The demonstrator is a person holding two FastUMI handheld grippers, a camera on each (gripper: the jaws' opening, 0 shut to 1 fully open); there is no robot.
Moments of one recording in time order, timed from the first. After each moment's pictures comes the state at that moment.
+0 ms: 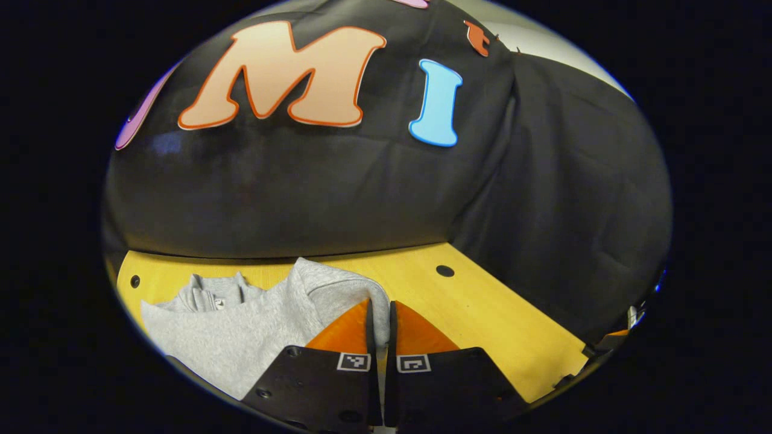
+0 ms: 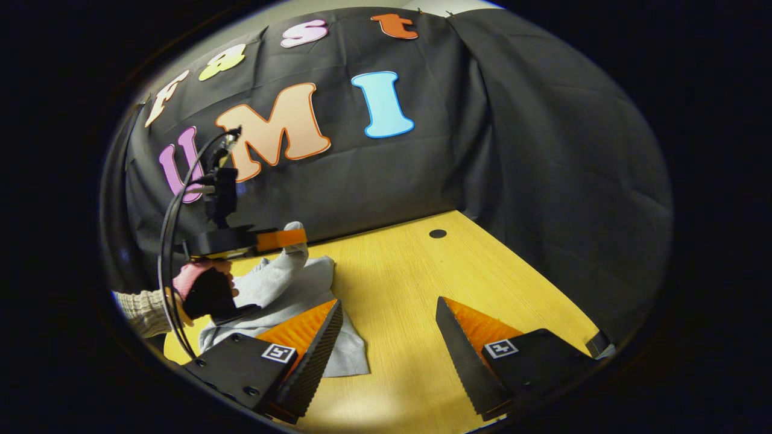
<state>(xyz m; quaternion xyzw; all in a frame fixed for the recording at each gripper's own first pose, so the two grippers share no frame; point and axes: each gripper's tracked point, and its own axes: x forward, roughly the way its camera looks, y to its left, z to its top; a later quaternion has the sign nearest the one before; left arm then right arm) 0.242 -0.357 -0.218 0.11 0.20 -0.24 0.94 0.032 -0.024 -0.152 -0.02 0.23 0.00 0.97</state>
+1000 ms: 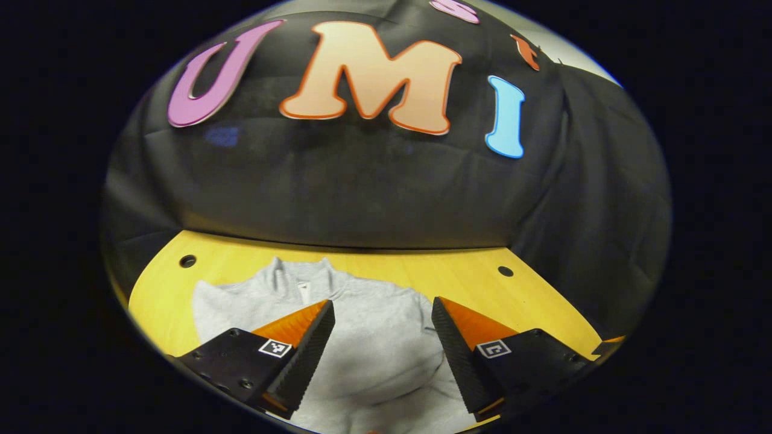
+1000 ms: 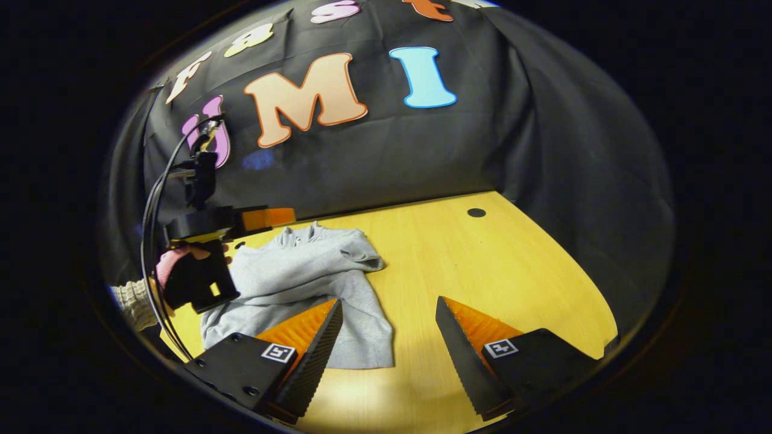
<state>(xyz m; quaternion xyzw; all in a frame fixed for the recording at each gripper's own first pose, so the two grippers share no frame) 0.200 -0.198 -0.171 0.07 0.16 -0.10 0.98 0.032 0.030 -0.206 -0.04 0.29 0.08 0.95</state>
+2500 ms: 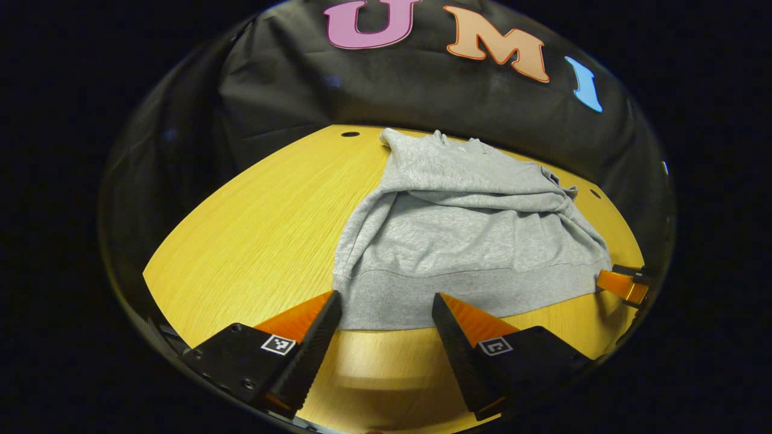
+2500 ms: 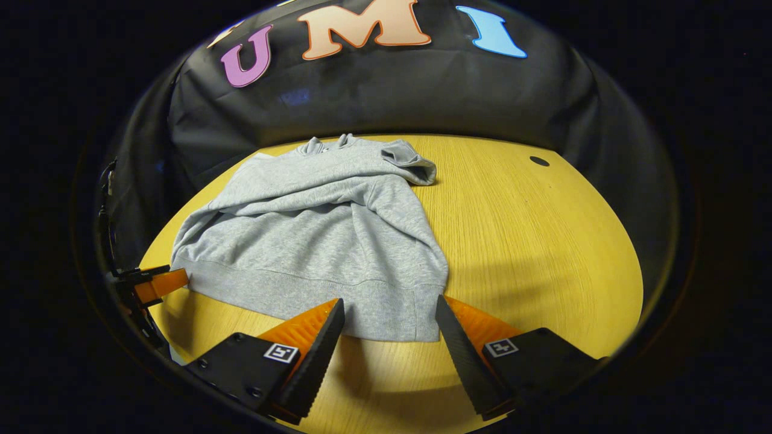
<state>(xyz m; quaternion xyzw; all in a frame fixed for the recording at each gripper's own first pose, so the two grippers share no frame) -0.037 0.003 -0.305 0.07 0.28 0.14 0.95 0.003 0.052 -0.349 -0.13 0.40 0.15 0.89</state>
